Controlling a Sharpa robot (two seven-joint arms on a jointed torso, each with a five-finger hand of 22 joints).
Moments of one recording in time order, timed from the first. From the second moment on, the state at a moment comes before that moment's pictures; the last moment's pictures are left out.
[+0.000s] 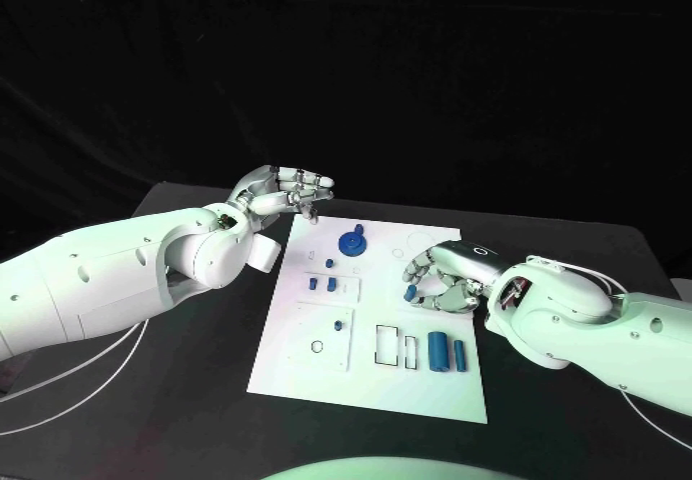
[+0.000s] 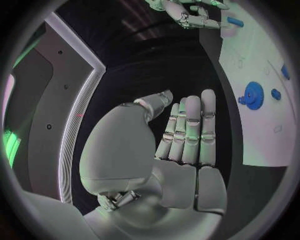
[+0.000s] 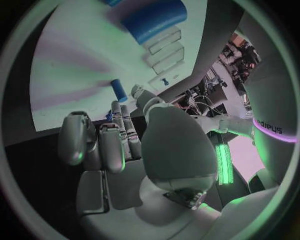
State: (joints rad) left arm 1.24 -0.85 -0.05 1.46 -0.14 -0.22 0.33; left_hand 1.37 -0.23 0.62 0.01 0.07 0.93 0.20 0.22 0.24 1.09 0.12 0.26 0.14 1.09 0.05 1.13 0.44 0.17 0.97 0.14 0.93 0.62; right arm 1.18 -0.88 -0.13 1.69 -1.54 -0.32 -0.14; right_hand 1.35 -0.17 0.32 0.07 0.13 0.92 0.14 0.20 0.30 1.01 0.10 0.20 0.09 1.47 0.02 1.43 1.22 0.06 1.43 0.11 1.20 1.31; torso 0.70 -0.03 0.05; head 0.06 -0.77
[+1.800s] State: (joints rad) left arm 1.24 -0.85 -0.05 1.46 -0.14 -0.21 0.32; left_hand 1.37 -0.23 0.62 0.01 0.07 0.93 0.20 0.22 0.24 1.09 0.12 0.26 0.14 1.09 0.05 1.14 0.44 0.17 0.97 0.14 0.93 0.62; right arm 1.19 -0.88 -0.12 1.76 -1.55 -0.41 -0.19; right_hand 1.36 -0.15 0.57 0.08 0.06 1.08 0.12 0.24 0.32 1.21 0.05 0.23 0.09 1.47 -0.01 1.44 1.25 0.06 1.47 0.09 1.30 1.31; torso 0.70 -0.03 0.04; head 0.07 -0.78
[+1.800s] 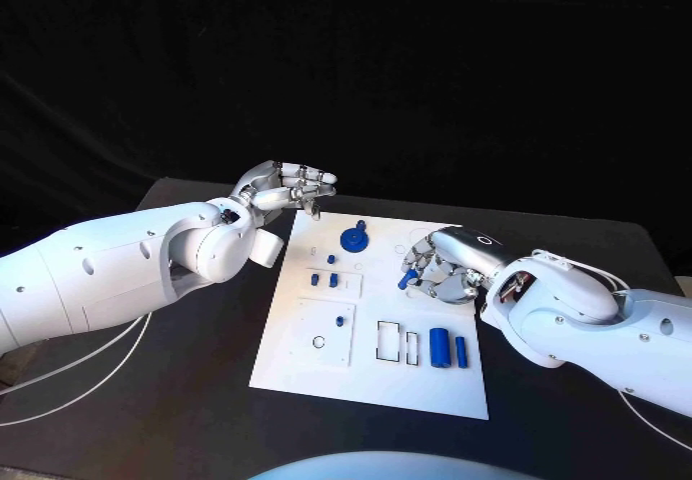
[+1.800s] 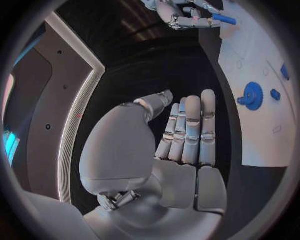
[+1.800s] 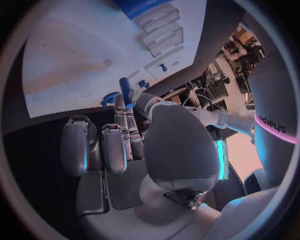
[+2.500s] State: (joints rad) left arm 1.24 -0.82 -0.05 1.44 -0.14 -0.21 0.32; left_hand 1.37 -0.23 0.62 0.01 0.07 0.93 0.20 0.22 0.24 1.09 0.12 0.26 0.14 1.09 0.05 1.14 0.44 0.17 0.97 0.14 0.93 0.61; right arm 1.10 -0.65 -0.12 1.78 -1.52 -0.44 -0.15; right_hand 1.36 -0.15 0.58 0.07 0.06 1.08 0.11 0.24 0.32 1.21 0.05 0.23 0.09 1.47 -0.01 1.45 1.25 0.06 1.47 0.09 1.30 1.31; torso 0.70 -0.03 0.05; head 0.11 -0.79
